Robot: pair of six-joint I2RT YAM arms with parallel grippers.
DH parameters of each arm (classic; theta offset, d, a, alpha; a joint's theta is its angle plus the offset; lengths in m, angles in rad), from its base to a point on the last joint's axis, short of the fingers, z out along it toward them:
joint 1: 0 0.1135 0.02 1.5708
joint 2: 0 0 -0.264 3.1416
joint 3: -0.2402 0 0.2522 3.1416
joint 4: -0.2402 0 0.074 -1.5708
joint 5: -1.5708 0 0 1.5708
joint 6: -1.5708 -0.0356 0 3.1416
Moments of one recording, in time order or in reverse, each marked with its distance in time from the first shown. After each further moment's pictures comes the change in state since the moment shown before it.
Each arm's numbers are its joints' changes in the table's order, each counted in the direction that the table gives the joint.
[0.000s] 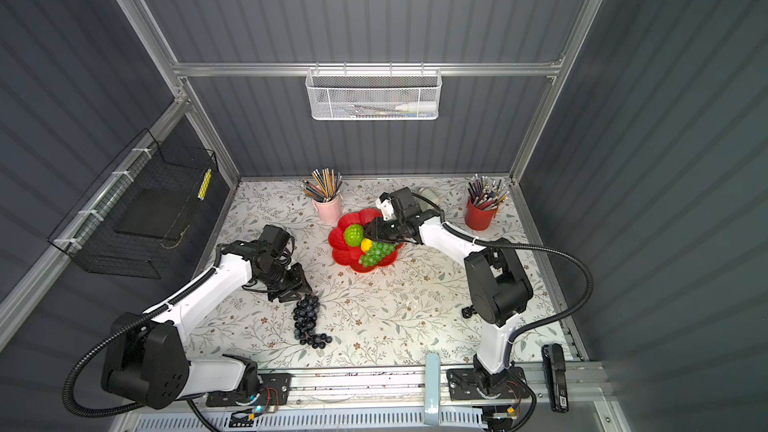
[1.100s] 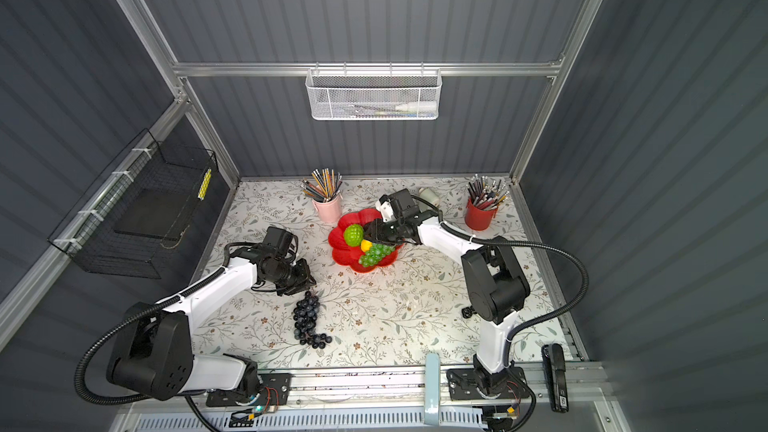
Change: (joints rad) left arm 0.000 -0.048 0.090 0.308 0.018 0.027; right arm 0.000 -0.018 -0.003 -0.008 0.005 -0.006
